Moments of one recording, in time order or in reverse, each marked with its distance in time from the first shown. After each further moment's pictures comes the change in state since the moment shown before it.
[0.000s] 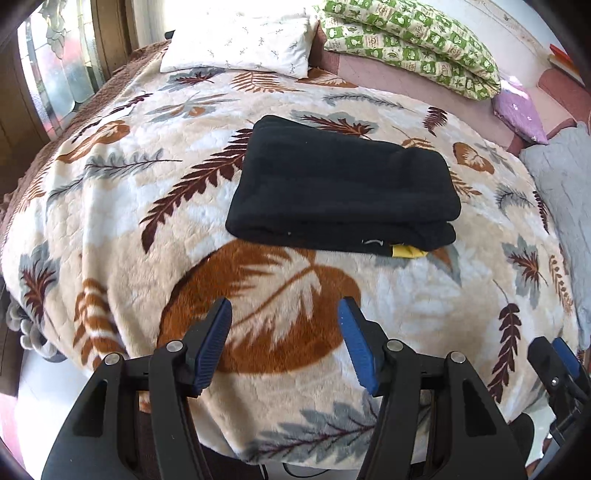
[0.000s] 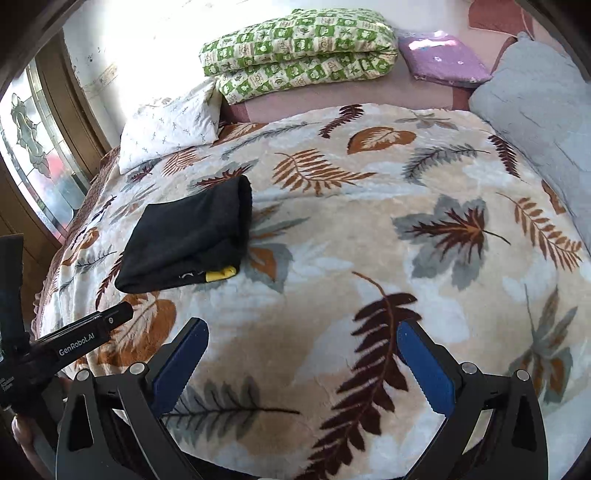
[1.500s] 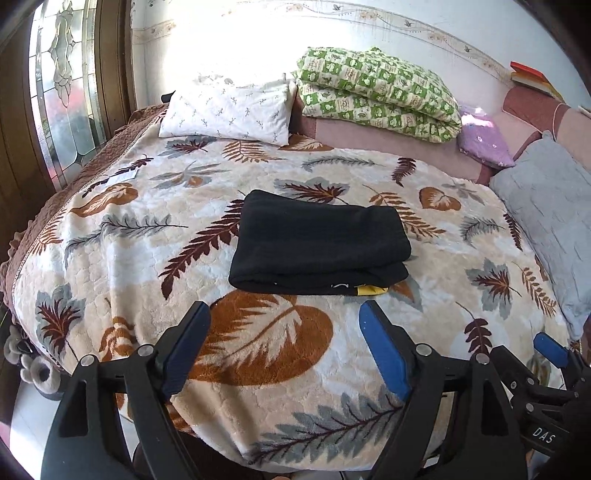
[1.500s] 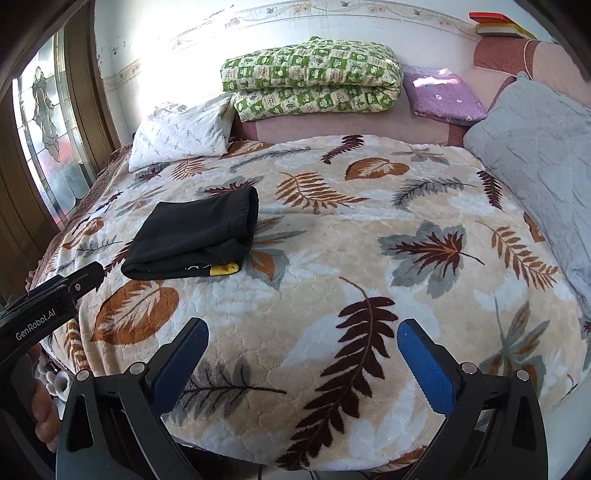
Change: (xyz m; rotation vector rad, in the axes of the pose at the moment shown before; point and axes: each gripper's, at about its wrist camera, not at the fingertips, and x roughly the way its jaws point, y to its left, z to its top) left arm -0.060 -0.003 -0.007 0.054 -0.221 -0.049; right arm -0.034 0.010 -0.017 -0.106 -0.098 -0.035
